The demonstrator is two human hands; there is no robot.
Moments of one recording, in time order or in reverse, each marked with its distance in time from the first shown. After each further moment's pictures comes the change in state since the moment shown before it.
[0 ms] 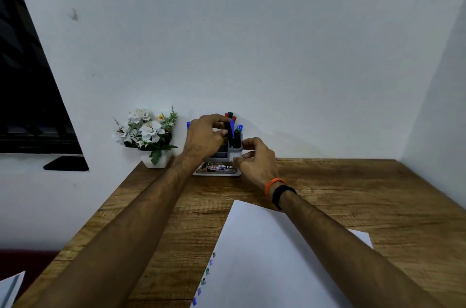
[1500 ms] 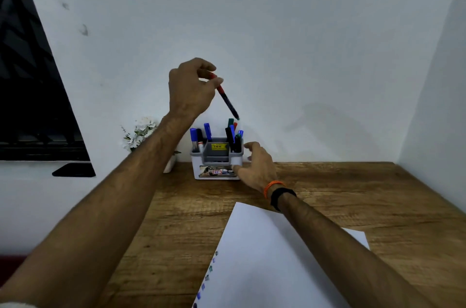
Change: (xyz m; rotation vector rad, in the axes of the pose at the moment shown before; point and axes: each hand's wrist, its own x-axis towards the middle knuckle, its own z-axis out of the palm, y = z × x) left_hand 0.031 0.069 -0.083 -0.134 0.358 0.181; right_hand 0.002 0.004 0.000 -0.181 -0.056 -0.054
